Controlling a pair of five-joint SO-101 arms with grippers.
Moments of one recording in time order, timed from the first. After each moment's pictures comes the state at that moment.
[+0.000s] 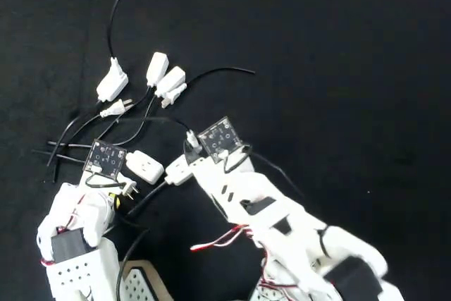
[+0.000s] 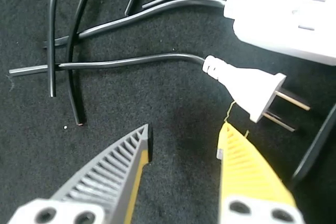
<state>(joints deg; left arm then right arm) -23.9 -103.3 96.0 69.9 -38.7 -33.8 -26.5 87.6 -26.2 3.1</state>
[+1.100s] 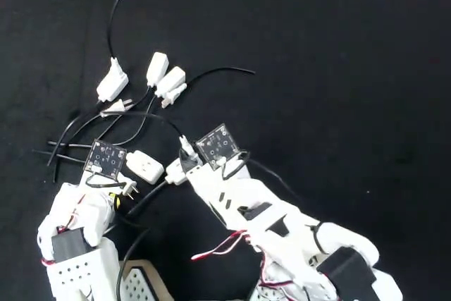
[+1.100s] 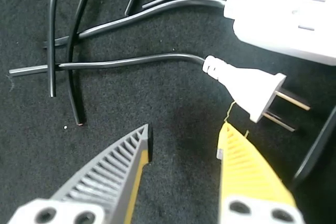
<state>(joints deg) -23.9 -103.3 96.0 69.9 -38.7 -36.6 -21.2 89.5 -30.8 0.9</state>
